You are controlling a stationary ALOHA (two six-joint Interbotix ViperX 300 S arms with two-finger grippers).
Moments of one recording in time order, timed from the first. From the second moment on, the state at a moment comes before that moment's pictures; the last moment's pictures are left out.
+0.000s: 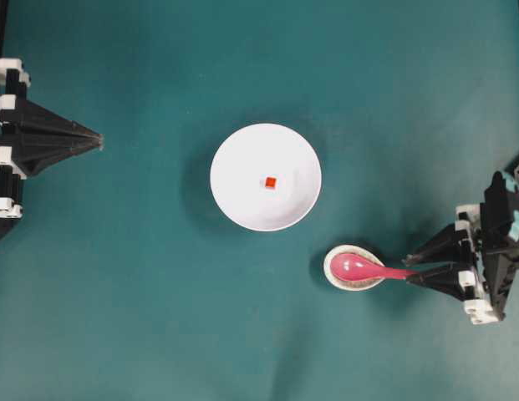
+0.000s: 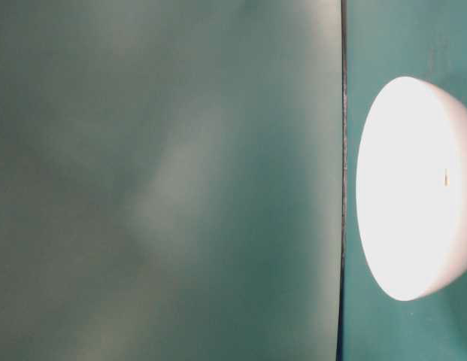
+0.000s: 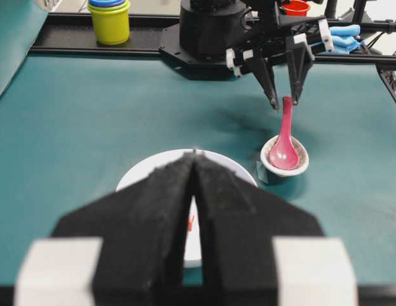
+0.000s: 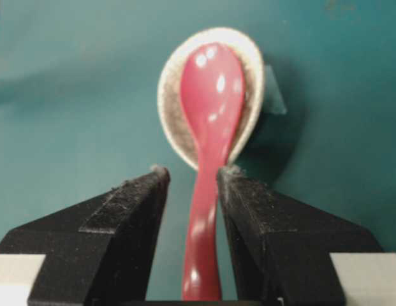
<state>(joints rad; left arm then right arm) 0.04 -0.97 1.15 0.01 -0.17 -0.01 0.77 -0.15 1.33 0.87 -0.85 0.23</state>
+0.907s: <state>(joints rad) 0.04 -0.97 1.15 0.01 -0.15 -0.02 0.78 -0.09 1.30 0.94 -0.78 -0.01</state>
